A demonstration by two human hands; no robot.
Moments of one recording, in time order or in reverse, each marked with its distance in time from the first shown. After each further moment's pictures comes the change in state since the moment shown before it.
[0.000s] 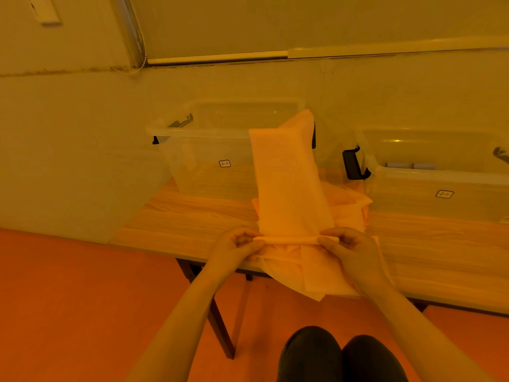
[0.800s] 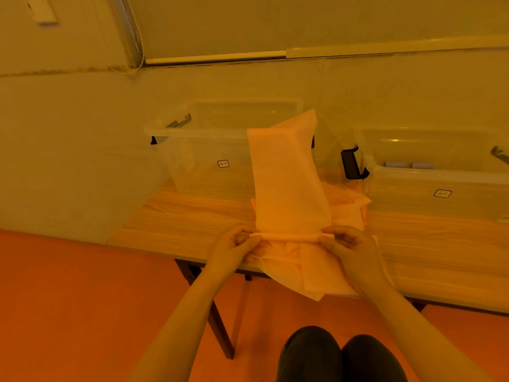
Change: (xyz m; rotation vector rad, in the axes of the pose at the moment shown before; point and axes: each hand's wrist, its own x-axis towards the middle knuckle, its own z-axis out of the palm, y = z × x) left_hand 0.004 -0.002 0.003 0.019 0.051 0.025; right_hand 0.000 0.001 0.000 0.046 0.021 0.029
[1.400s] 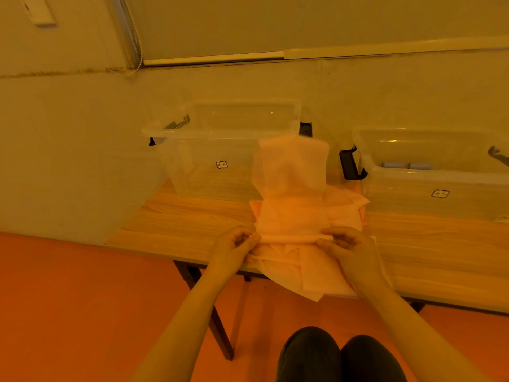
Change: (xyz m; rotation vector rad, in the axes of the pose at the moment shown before) left_hand 0.005 -0.009 0.001 0.114 0.058 0.002; right_hand -0.001 -0.003 0.001 -0.009 0.009 -0.032
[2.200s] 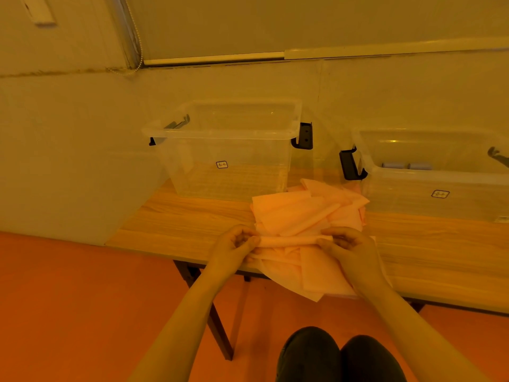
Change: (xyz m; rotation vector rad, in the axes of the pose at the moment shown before) left_hand -0.003 0.005 -0.002 -0.032 -0.044 -0.007; right_hand -0.005 -0.011 0.001 0.033 0.001 -0.007
